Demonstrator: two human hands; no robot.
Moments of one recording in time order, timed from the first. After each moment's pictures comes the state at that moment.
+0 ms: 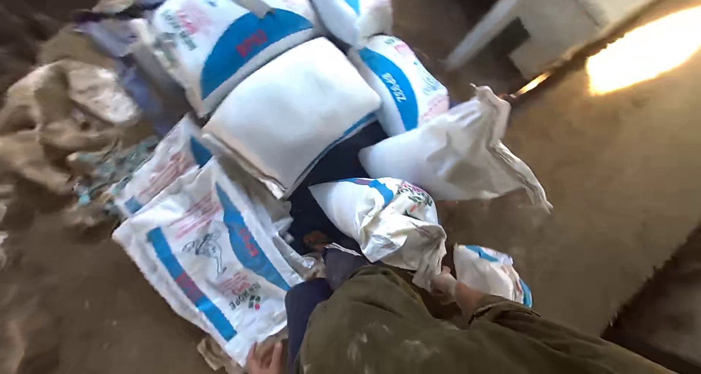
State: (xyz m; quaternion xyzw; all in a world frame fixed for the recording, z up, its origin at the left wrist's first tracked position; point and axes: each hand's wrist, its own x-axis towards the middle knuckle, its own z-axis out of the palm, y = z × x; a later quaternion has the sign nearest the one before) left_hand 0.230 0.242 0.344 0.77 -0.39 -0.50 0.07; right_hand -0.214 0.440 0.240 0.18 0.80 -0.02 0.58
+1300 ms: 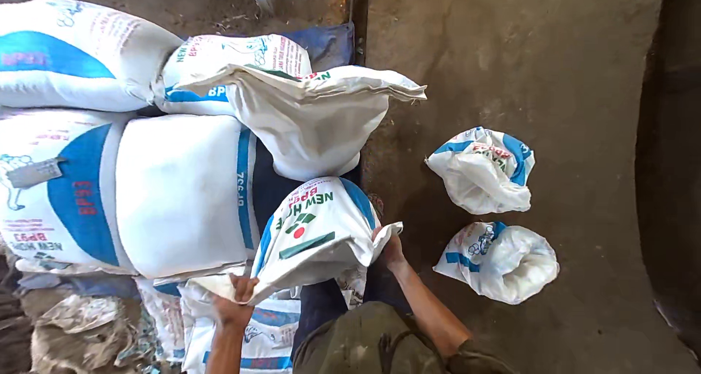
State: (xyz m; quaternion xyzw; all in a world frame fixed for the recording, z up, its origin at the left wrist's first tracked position) left_hand -0.137 0.140 0.295 0.44 -0.42 -0.79 0.05; right_hand -0.233 0.493 0.217 0.35 0.49 -0.77 0.21
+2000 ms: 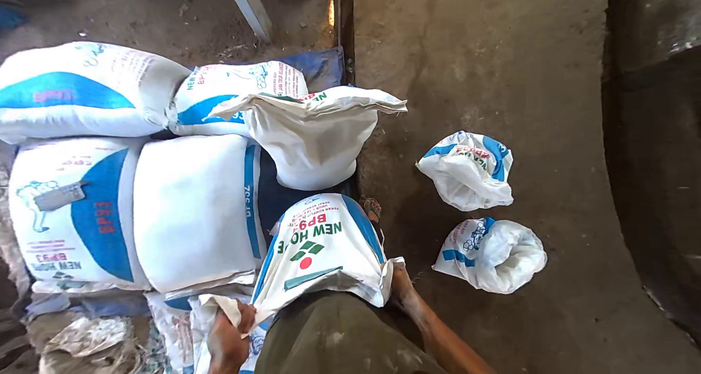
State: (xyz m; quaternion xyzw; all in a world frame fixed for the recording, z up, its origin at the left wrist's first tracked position) left_hand -0.122 0.149 0.416 0.46 -0.56 -0.69 -0.01; right_hand -0.159 0.503 0.336 0.32 0.65 -0.63 0.27
